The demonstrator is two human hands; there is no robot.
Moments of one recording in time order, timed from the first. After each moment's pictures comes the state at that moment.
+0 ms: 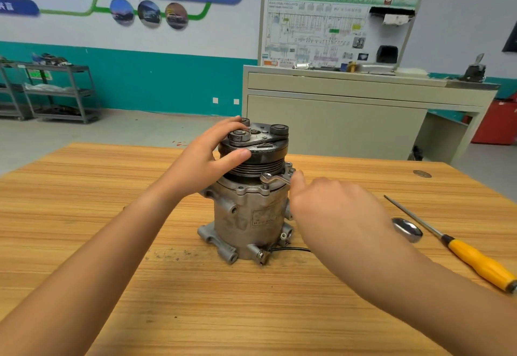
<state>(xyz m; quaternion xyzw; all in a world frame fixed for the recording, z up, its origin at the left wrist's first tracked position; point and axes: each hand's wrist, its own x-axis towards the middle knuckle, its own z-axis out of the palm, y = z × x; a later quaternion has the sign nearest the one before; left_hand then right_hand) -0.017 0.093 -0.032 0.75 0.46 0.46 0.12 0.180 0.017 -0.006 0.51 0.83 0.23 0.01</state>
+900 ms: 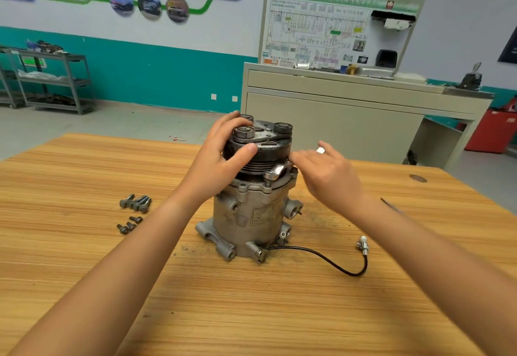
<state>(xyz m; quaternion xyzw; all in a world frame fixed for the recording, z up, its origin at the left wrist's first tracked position) 0.001 0.098 -0.049 0.70 0.44 0.56 0.12 0.209 0.128 -0.042 0.32 0.86 0.30 -0.26</state>
